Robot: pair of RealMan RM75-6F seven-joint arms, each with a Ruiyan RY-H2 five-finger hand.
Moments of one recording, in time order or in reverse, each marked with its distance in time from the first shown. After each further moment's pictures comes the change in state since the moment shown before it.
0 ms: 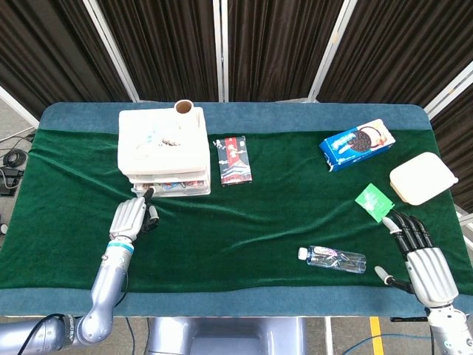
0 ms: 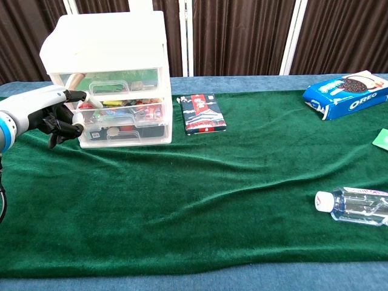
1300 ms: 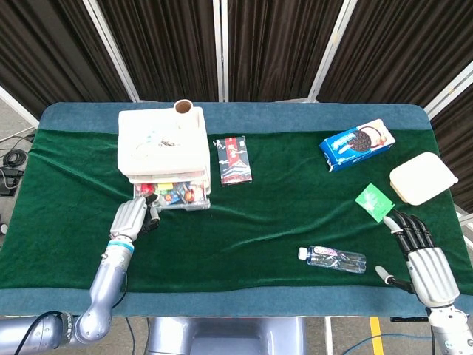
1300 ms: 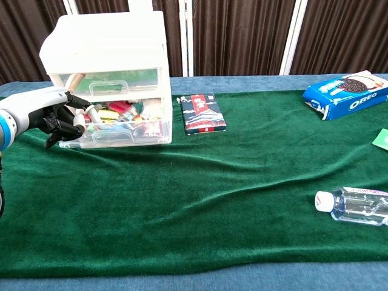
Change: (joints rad) left arm -0.041 0.038 0.013 -0.036 -0.074 -0.006 -0.016; right arm -0.001 0.002 0.002 -0.001 0.000 0.004 0.003
